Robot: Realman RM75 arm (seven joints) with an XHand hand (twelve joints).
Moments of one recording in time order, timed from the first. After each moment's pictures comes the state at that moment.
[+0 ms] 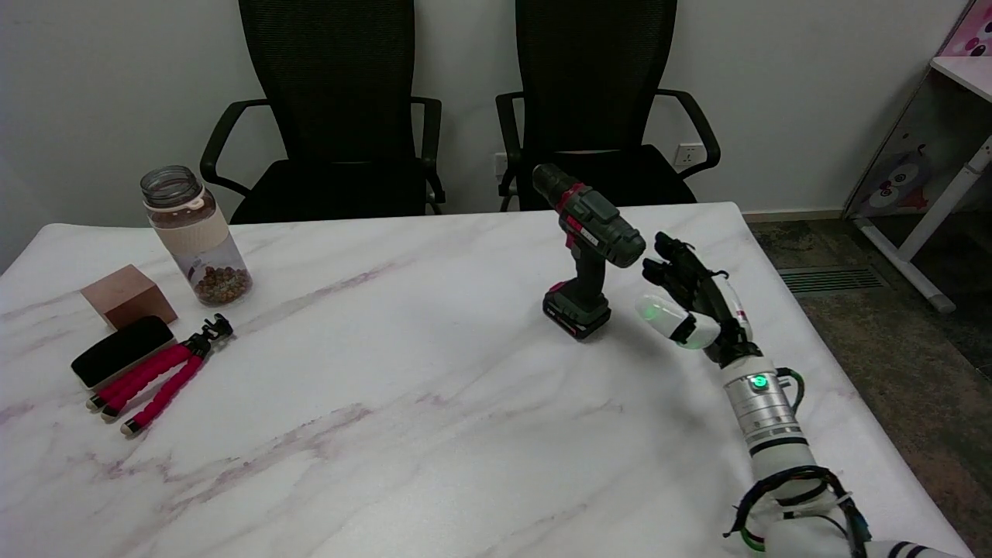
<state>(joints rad) -0.07 -0.97 0.92 -1.03 -1.98 1.16 1.11</state>
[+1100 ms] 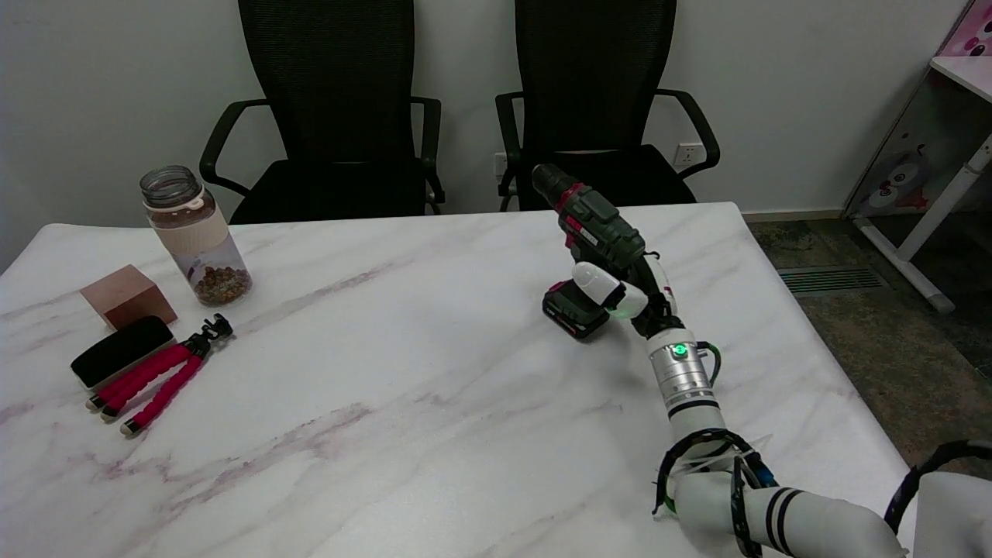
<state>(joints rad) 0.25 -1.18 0.74 -0.73 -1.93 1.14 1.19</state>
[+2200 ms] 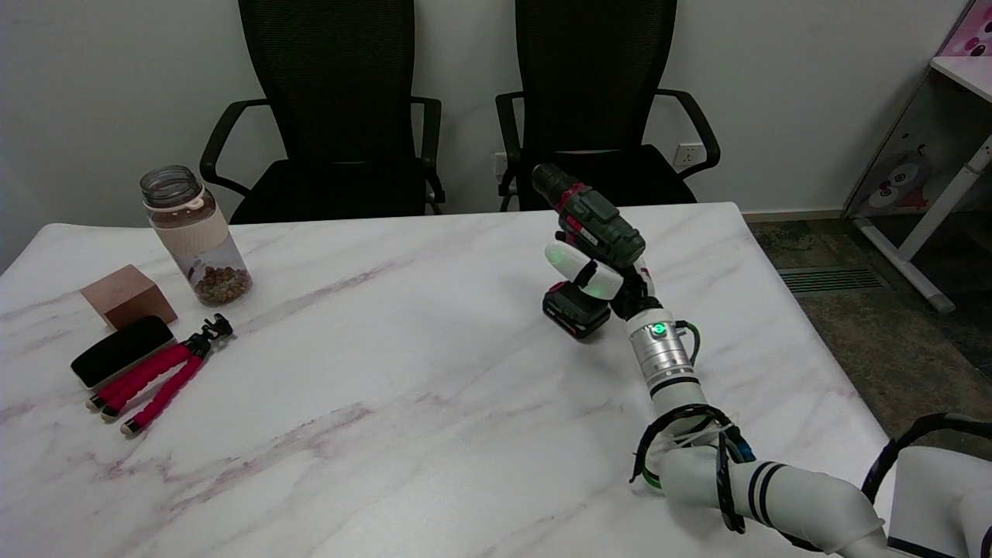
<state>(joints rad) 0.33 -1.19 0.70 -0.71 -1.93 1.07 1.19</state>
